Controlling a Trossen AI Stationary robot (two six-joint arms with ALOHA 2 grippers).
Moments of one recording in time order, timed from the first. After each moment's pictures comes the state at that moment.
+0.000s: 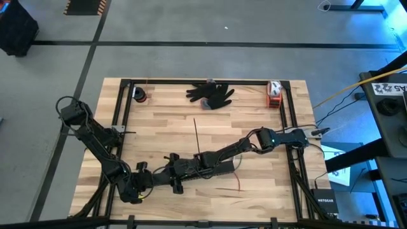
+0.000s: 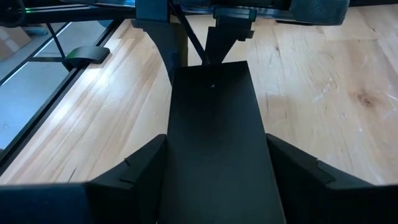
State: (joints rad) left arm -0.96 1.52 0.58 -0.19 -0.39 -0.97; right arm 0.29 2.50 1.82 0.19 -0.04 0.20
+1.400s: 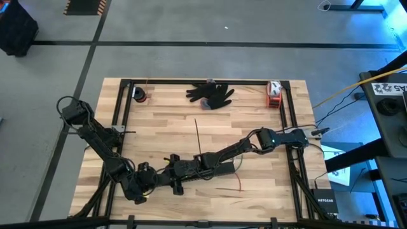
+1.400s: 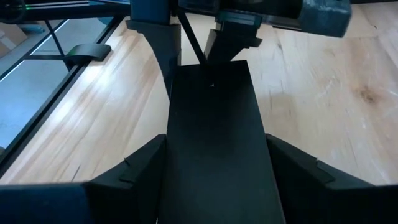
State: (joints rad) left arm -0.91 1.49 0.58 -0.14 -0.34 -1.03; right arm 0.30 2.50 1.82 0.18 -0.02 0.20
